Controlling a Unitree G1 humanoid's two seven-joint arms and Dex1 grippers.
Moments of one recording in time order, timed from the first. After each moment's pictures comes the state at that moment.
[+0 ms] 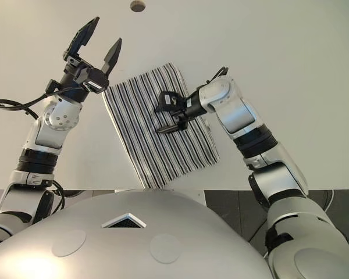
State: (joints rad) left arm -0.12 0.41 -0.18 0.11 0.53 -0.62 0.03; right arm -0.39 -0.46 0.50 0.10 0.04 0.49 1.19
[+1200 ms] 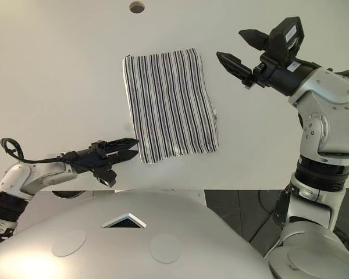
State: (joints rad) left arm 0.26 0.74 -0.34 -0.07 0.95 -0.93 -0.06; right arm -0.11 -0.63 -0.23 -0.33 0.43 0.64 0.82
